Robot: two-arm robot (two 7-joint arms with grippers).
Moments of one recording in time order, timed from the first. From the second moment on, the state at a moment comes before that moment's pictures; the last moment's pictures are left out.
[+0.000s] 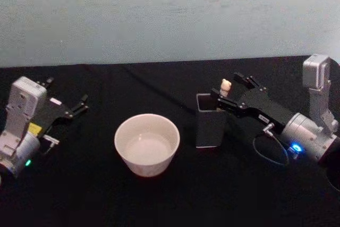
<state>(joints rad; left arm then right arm) -0.20 0.60 0.45 -1.41 -0.25 -0.12 0.03 0.27 0.42 -0.34 -1.31 0.54 -0.11 0.55</state>
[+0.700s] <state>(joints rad) -0.20 0.60 0.45 -1.41 -0.25 -0.12 0.03 0.27 0.43 -0.34 -1.31 0.55 -0.08 0.56</state>
